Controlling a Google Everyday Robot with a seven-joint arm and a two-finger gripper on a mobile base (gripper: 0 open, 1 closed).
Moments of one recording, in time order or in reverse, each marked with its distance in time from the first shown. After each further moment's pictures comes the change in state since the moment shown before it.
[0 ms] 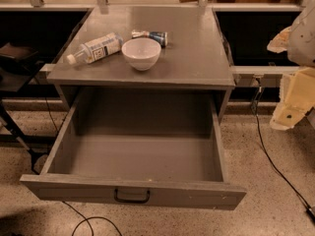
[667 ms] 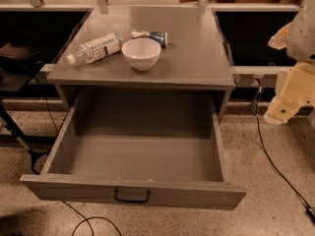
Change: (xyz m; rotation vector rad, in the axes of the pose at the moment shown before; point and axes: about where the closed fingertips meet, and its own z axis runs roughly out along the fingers) arm -0.003 -0.009 -0.001 0.027 -0.031 0.052
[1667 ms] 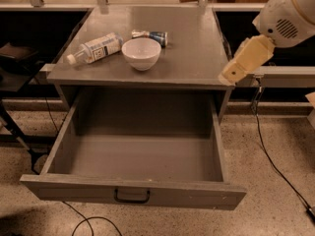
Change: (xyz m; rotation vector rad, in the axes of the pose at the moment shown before) arm -0.059 -0.063 0.020 0.116 -0.240 0.241
